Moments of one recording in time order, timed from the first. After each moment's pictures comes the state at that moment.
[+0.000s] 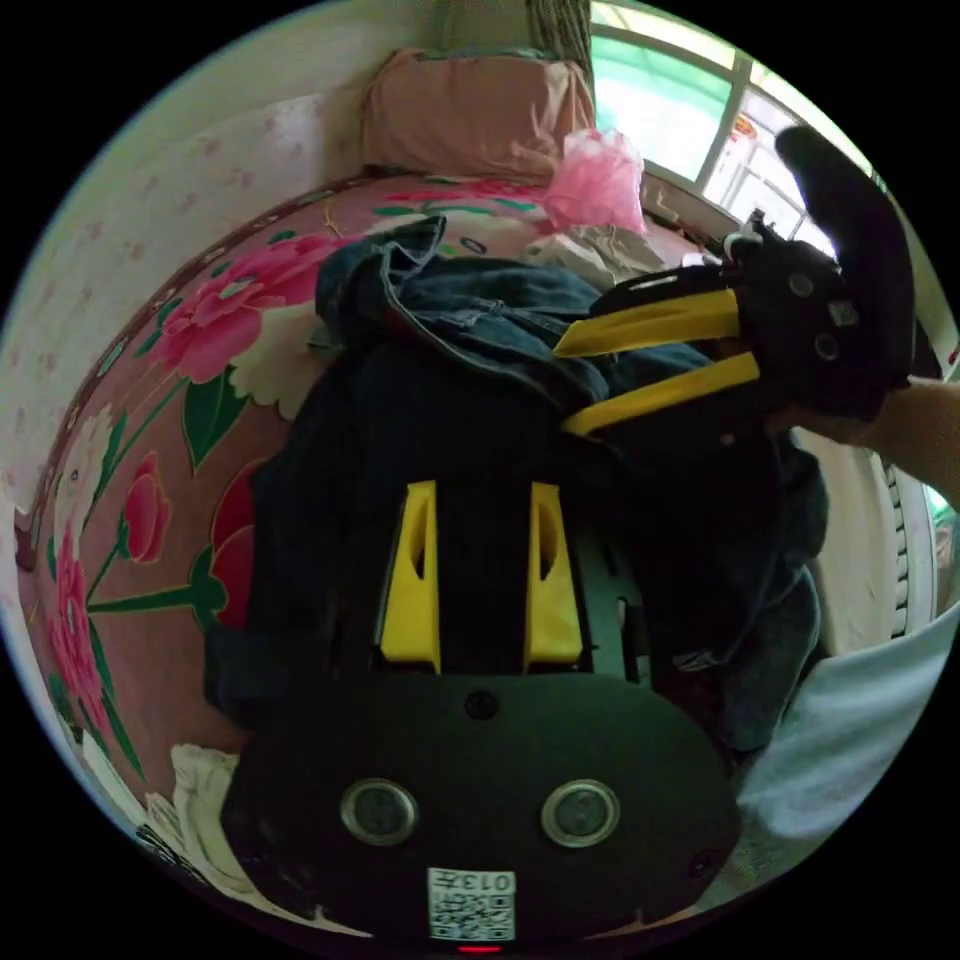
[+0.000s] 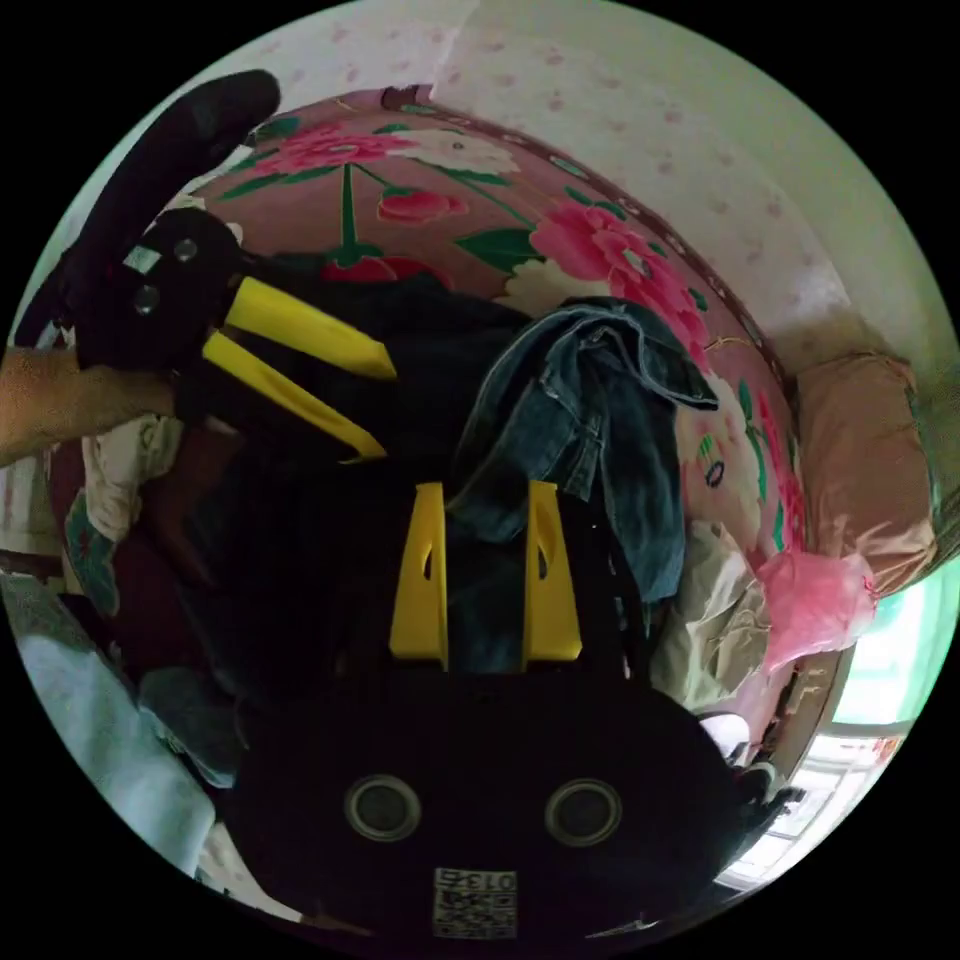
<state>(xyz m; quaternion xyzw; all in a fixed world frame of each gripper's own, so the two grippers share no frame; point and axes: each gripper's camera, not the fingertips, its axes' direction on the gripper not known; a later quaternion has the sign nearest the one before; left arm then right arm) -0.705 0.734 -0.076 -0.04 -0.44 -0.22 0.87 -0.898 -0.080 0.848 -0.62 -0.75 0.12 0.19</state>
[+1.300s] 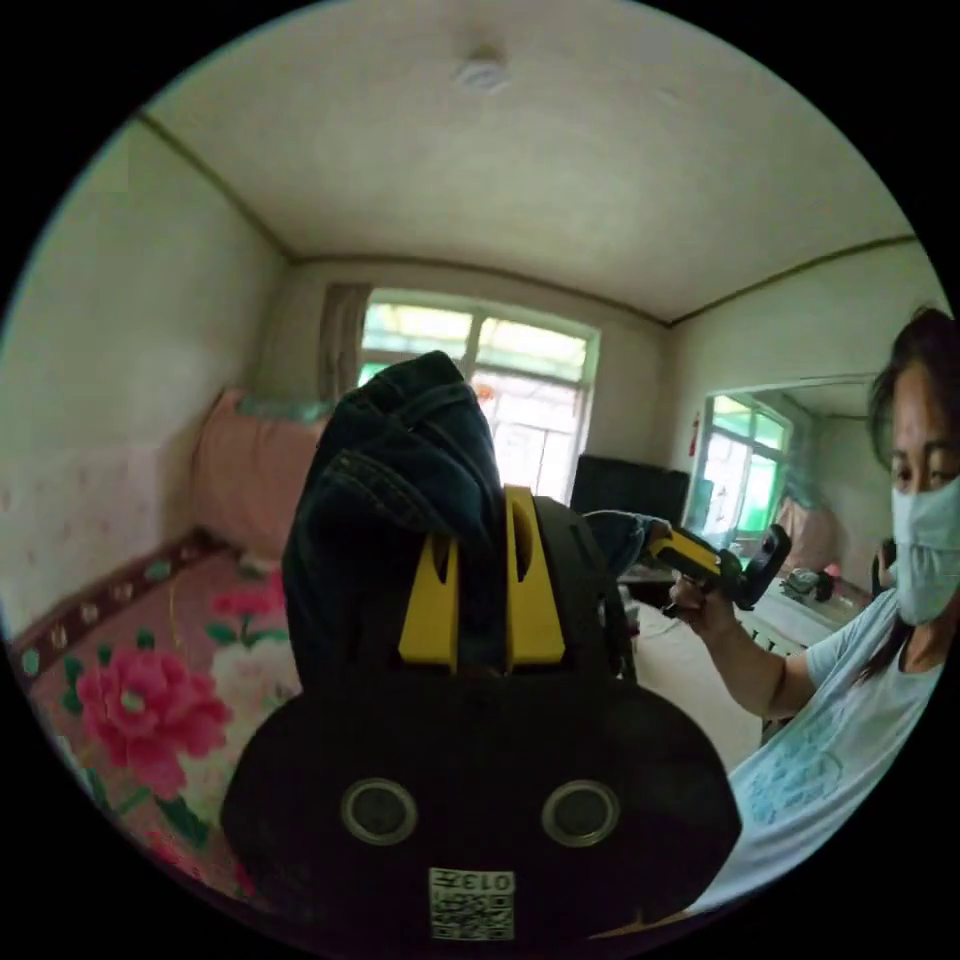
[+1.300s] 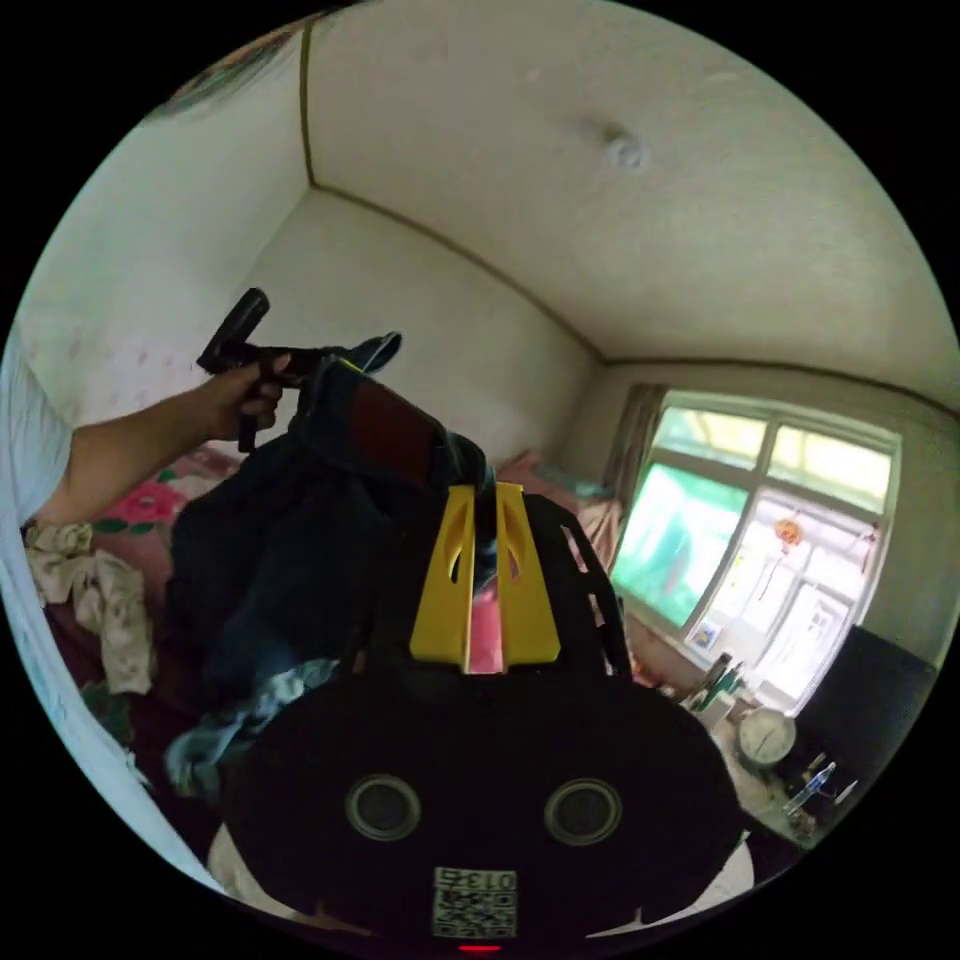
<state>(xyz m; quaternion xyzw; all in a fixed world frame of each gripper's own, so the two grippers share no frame) -0.351 0.415 -0.373 0.31 -0.26 0.13 0.91 -0.242 -0.345 1.179 -0.66 -0.35 0.23 0.62</state>
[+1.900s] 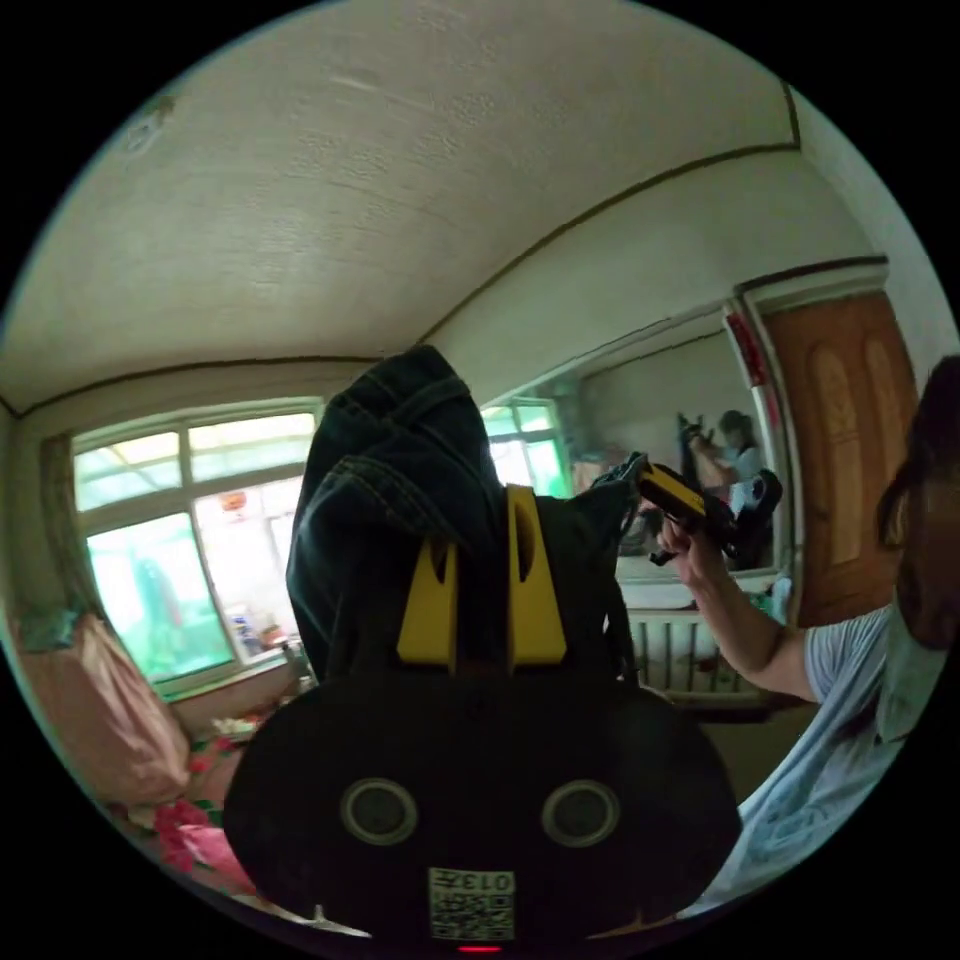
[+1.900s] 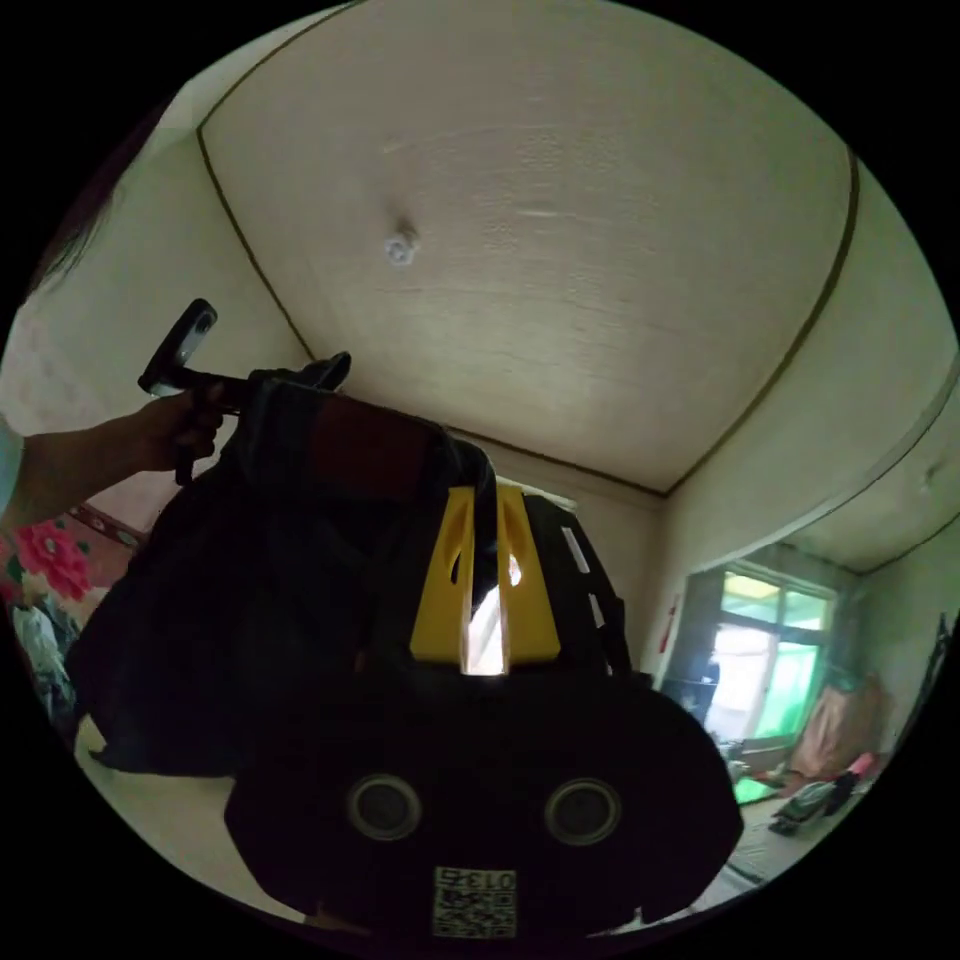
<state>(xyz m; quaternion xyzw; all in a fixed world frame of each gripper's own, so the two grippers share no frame) -0.023 0.088 -0.125 0.27 -0.02 0.44 0.86 0.177 -0.547 1.285 -0.66 -0.07 -0.10 0.75</state>
